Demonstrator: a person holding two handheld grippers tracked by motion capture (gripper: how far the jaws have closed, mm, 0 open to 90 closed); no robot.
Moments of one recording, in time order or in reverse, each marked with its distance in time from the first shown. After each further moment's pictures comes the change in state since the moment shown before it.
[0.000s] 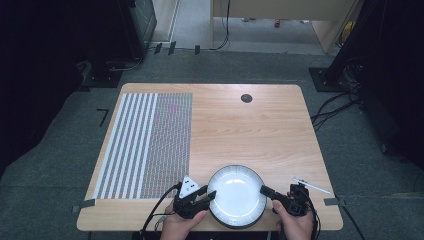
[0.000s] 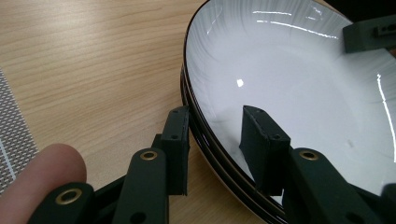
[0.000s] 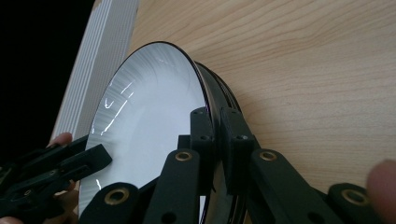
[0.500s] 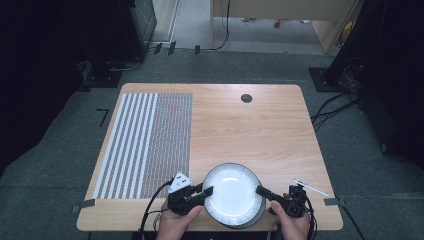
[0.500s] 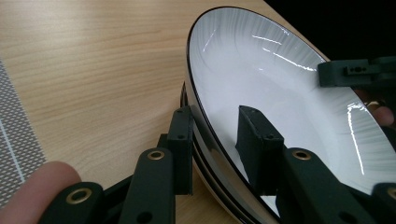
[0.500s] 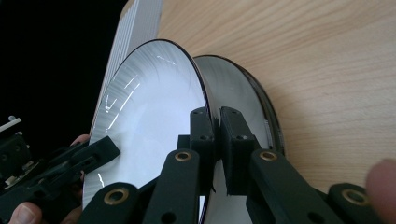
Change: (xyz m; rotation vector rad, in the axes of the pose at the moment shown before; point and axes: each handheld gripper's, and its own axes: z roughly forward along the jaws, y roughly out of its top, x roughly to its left) left arm 0.012 0.012 -0.017 -0.052 -0.068 -0.086; right arm 0.003 -0.006 0.002 -0.015 0.103 0.061
